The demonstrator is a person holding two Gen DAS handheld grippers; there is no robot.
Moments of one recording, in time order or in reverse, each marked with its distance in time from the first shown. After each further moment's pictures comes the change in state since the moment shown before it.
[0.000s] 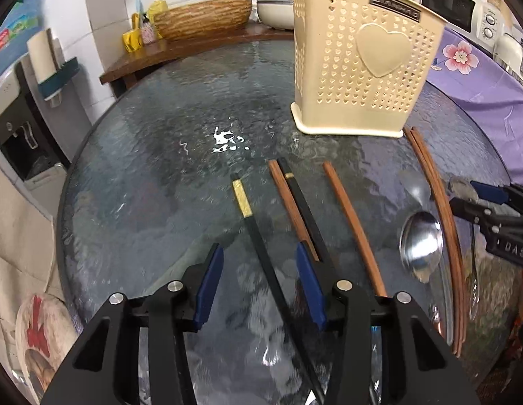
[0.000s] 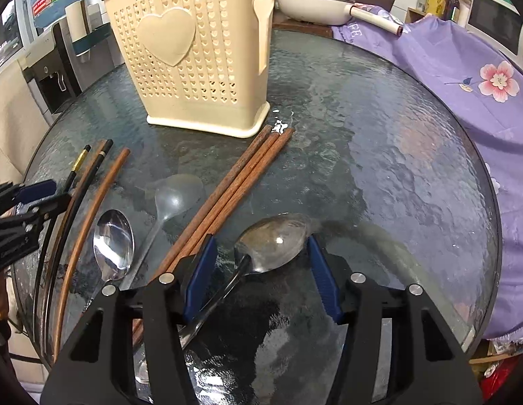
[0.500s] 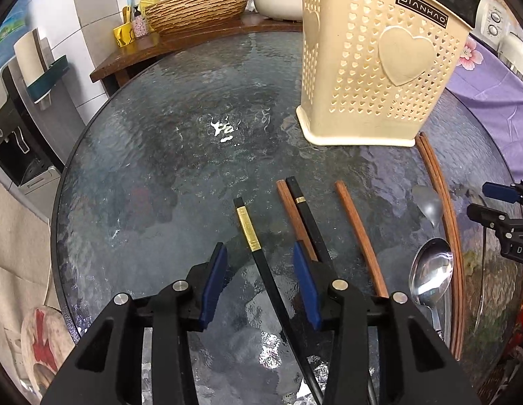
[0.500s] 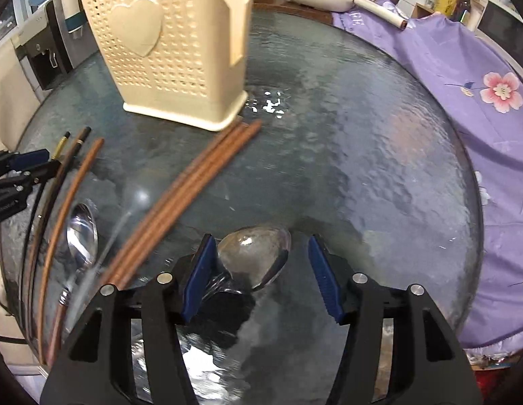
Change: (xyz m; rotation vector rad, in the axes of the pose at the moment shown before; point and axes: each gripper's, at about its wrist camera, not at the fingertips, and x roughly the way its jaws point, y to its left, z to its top) left arm 0.013 0.005 0.020 0.018 0.038 -0.003; right arm 0.006 -0.021 0.017 -0.059 0.100 -0.059
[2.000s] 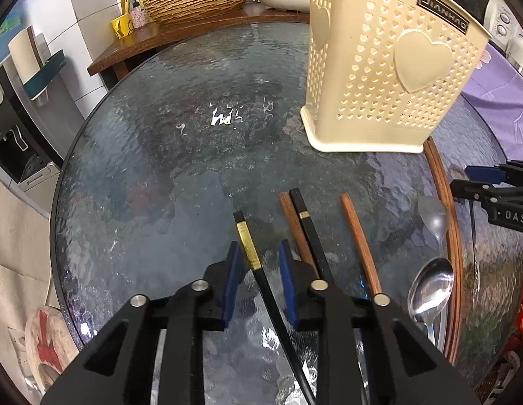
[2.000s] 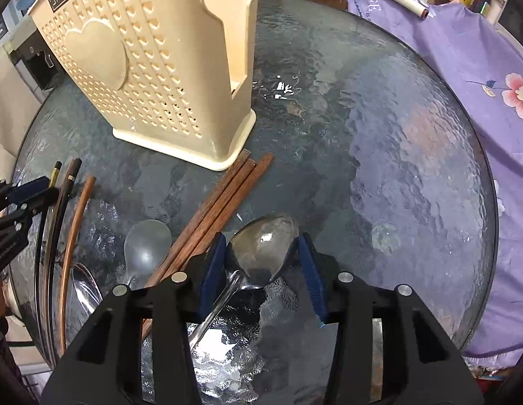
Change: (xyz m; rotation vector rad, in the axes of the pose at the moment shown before) left arm 0.010 0.003 0.023 -0.015 0.058 0.013; right arm 0.051 -0.010 0.077 0.003 0.112 0.058
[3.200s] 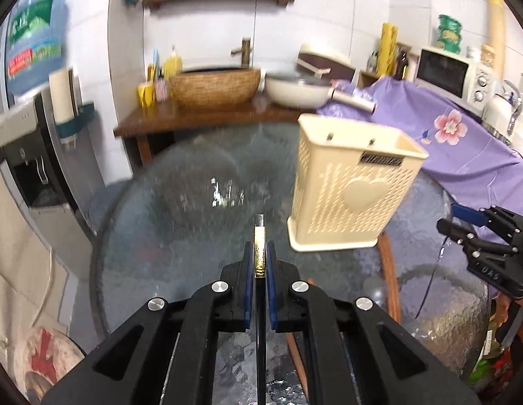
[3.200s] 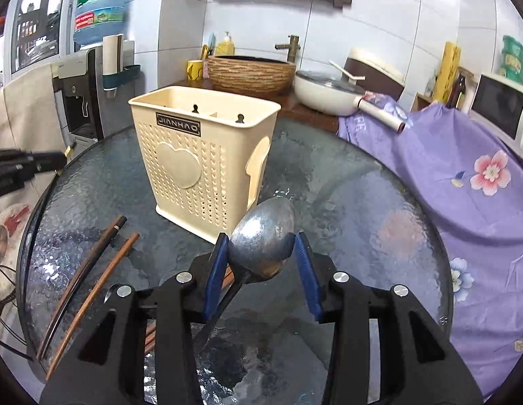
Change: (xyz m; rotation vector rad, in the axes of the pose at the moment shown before) left arm -0.103 -0.002 0.004 -0.063 -0.393 -0.018; right arm -0.113 0.019 -0.056 -0.122 -0.518 -0.041
